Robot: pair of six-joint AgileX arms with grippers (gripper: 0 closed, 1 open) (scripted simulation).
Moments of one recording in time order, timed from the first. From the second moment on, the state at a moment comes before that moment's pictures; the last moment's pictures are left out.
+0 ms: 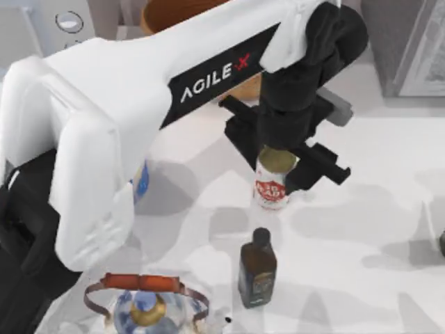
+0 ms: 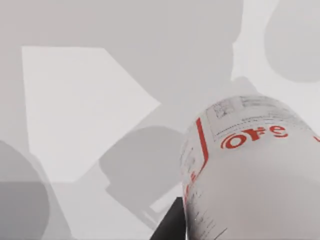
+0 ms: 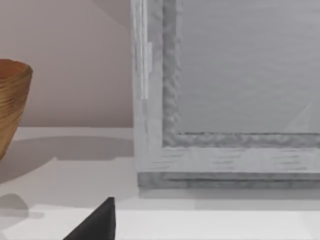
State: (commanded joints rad) left arm -0.81 2.41 2.28 -1.45 0.01 -0.03; right arm 0.00 0.00 0.00 0.00 0.00 0.00
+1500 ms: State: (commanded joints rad) left arm 0.37 2.32 2.11 -1.37 0.00 0.41; right arm 0.00 0.00 0.00 0.00 0.00 0.00
